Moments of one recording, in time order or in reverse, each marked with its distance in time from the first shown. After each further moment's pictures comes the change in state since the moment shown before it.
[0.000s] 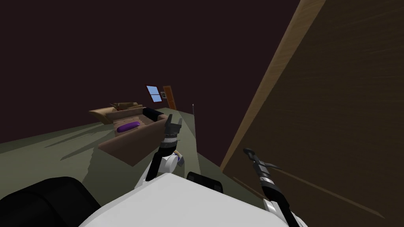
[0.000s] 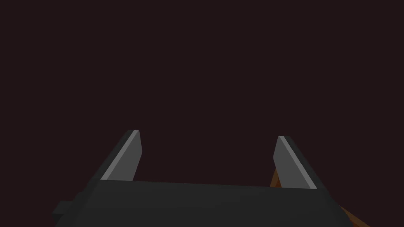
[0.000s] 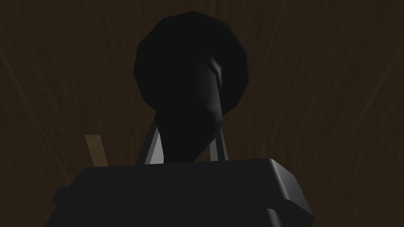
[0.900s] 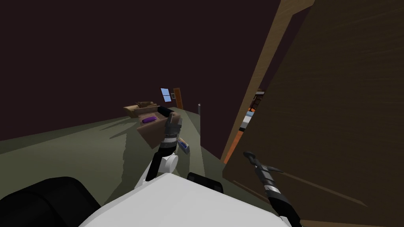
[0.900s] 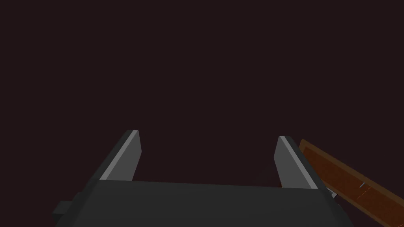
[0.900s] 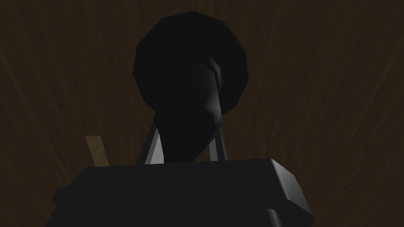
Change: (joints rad) arm 0.075 -0.058 0.068 -0.010 0.023 -0.073 -0.085
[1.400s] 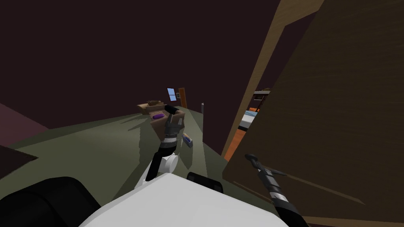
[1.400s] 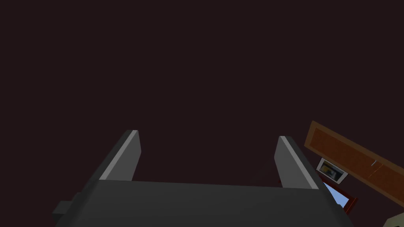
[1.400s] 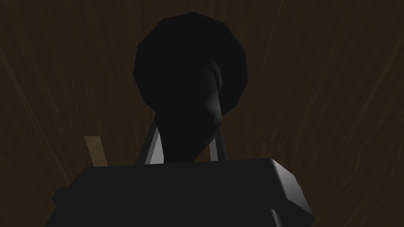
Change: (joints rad) arm 0.036 -0.044 0.024 0.023 0.012 -0.085 -0.046
